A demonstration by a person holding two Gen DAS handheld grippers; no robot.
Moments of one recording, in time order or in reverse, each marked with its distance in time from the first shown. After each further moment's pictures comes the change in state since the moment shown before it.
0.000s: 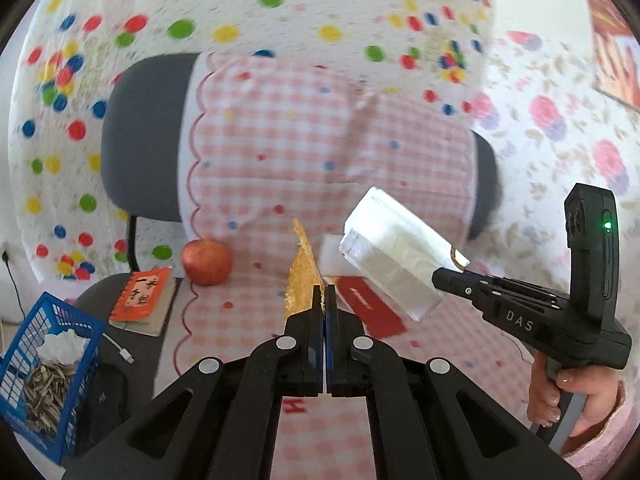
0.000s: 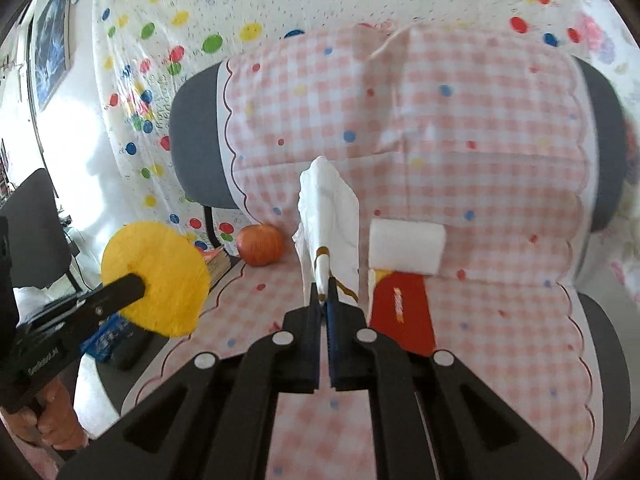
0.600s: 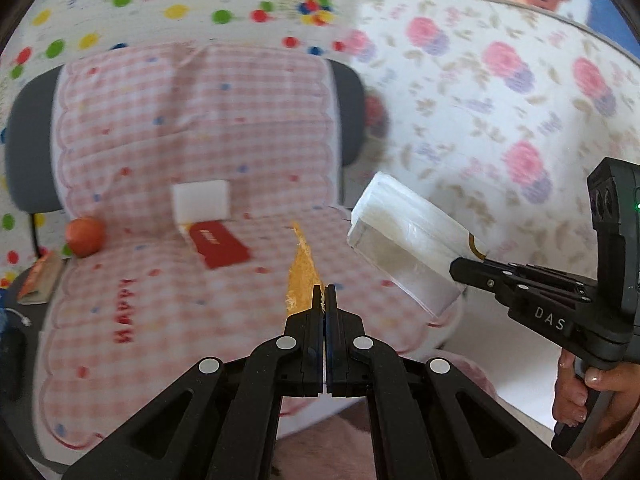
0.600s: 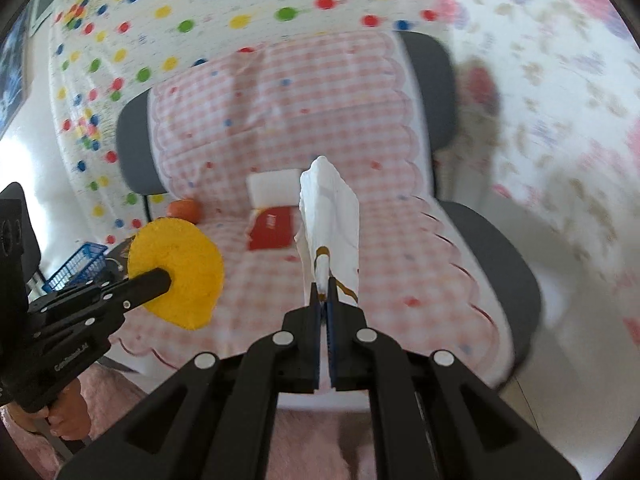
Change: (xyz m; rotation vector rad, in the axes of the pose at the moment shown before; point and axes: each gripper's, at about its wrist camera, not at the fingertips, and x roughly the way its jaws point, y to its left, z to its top) left arm -0.005 -0.152 -0.092 0.215 0.092 -0.243; right arm -0.154 -0.074 -0.135 0.176 -0.059 -0.271
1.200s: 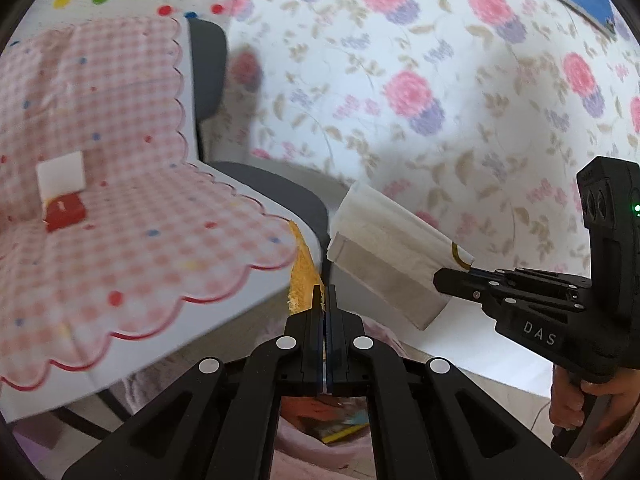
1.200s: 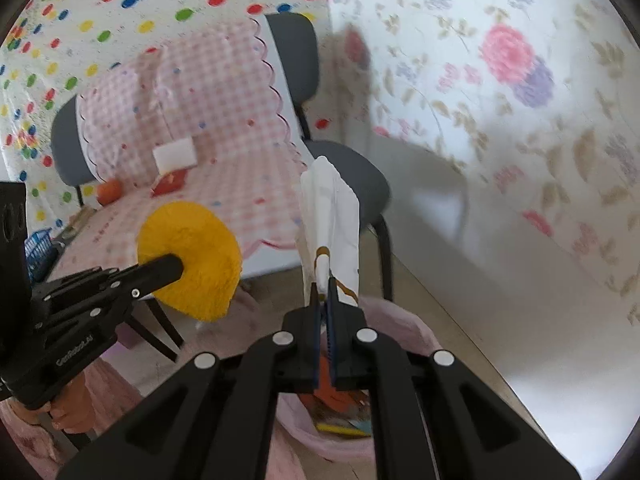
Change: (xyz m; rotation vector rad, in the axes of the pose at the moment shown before) left arm 0.039 -0.130 -0.059 0.110 0.105 -0.296; right arm -0.086 -0.092 -0.100 0.131 0.079 -0.242
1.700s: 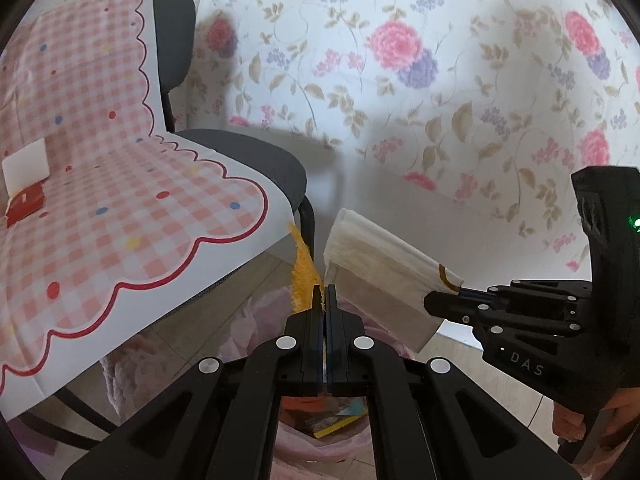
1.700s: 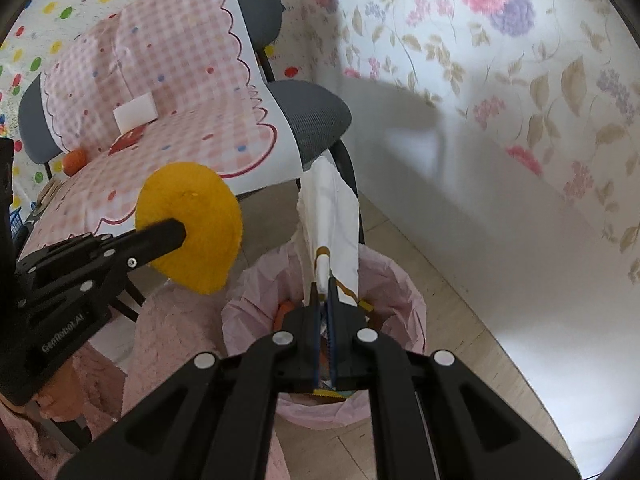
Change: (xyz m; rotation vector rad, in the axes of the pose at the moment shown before) left arm 0.057 -0.013 -0.011 0.045 0.109 -0.014; right arm 0.040 -0.030 -0.029 0.048 0.146 -0.025
